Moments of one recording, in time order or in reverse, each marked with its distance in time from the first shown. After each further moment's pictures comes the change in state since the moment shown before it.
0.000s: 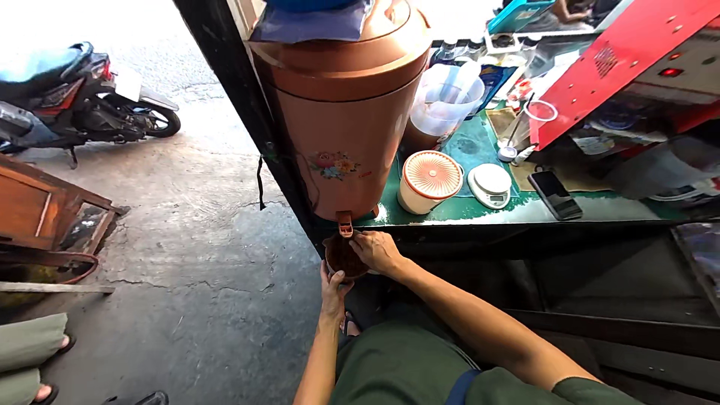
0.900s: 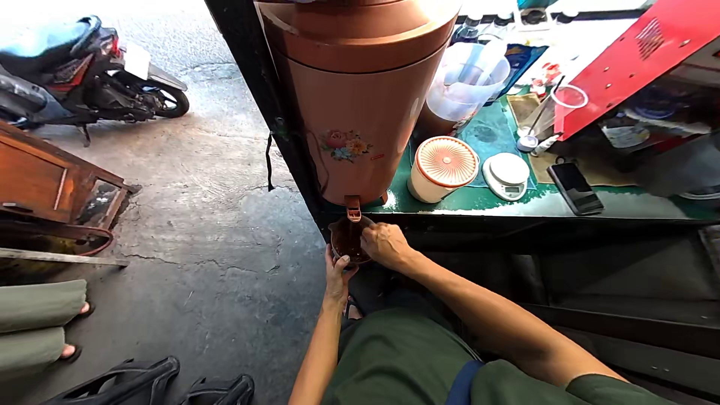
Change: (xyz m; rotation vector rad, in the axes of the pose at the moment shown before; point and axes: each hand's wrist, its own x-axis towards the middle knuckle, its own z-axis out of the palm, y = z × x) left_hand 0.000 -0.001 -0.003 -0.023 -0.007 0.016; right_hand -0.011 -0.008 0.001 -0.106 -0.102 -0.029
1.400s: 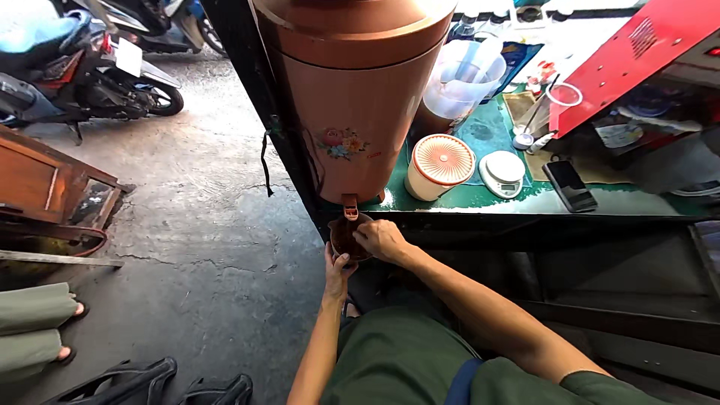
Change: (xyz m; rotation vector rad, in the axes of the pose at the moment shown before) left_hand 0.000 -0.001 0.004 -0.004 -0.015 -0.009; right_hand 0.003 0.007 -0.006 0.161 0.061 -0.037
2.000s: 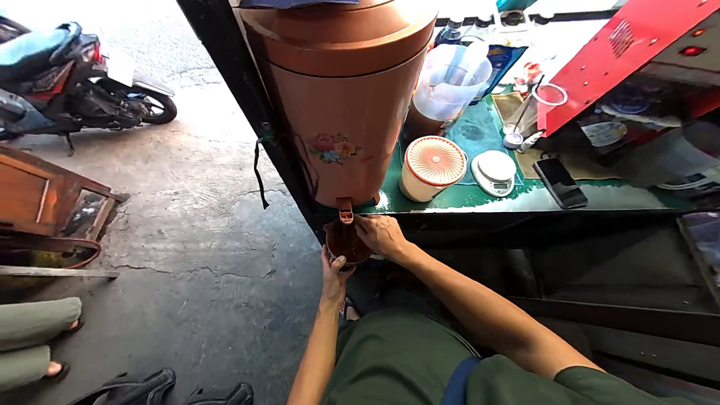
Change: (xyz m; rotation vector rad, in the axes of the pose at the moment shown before) left_hand -0.001 0.004 0.002 -0.014 -0.004 0.002; right_hand 0.007 0.008 0.003 -0.072 0.097 0.082
